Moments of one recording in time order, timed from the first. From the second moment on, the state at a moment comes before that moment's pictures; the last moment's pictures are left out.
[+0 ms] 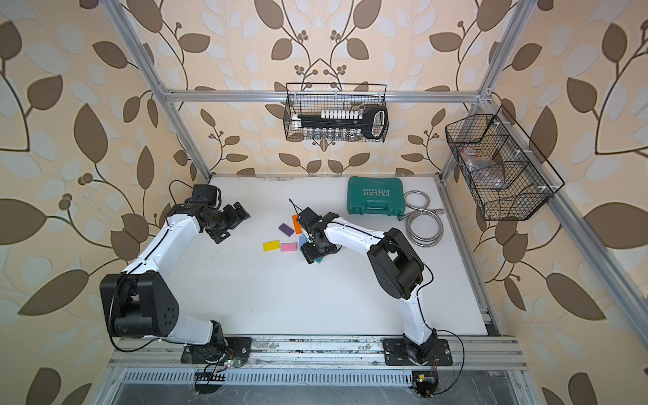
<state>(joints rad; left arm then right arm) 0.07 1.48 1.21 -0.78 0.23 -0.69 0.75 2.07 1.57 -0.83 -0.01 0.24</state>
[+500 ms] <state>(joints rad) 0.08 1.48 1.21 -0.78 0.26 -0.69 0.75 2.15 1.63 -0.86 -0.01 0.21</state>
